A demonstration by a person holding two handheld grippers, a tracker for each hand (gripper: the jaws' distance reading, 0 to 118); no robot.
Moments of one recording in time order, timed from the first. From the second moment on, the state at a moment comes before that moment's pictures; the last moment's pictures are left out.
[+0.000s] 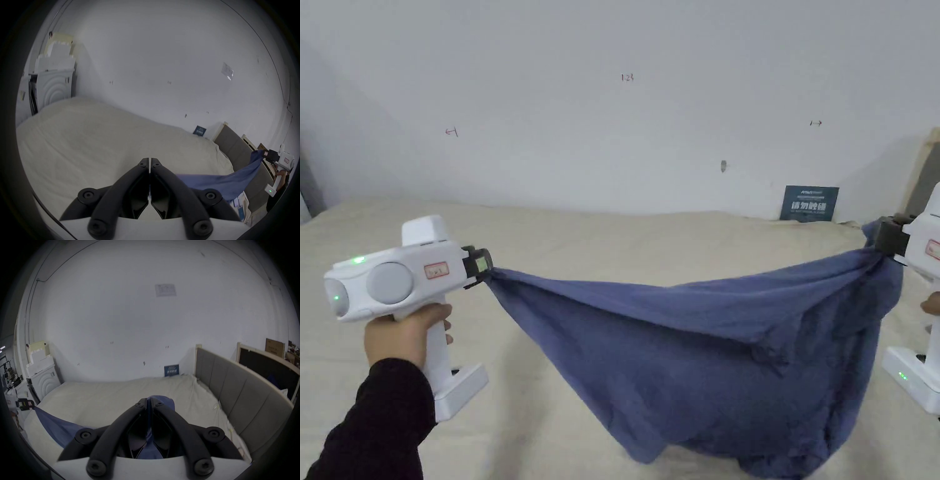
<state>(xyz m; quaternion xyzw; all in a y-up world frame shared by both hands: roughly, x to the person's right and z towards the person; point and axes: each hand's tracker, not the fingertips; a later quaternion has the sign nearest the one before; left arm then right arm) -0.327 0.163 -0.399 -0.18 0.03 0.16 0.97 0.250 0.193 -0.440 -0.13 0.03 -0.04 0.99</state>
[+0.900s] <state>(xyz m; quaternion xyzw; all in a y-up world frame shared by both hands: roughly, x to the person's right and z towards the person) -0.341 0.268 -0.510 -0.09 0.09 0.02 0.99 0.189 0.232 -0.527 -0.03 -0.01 0.03 1.00</state>
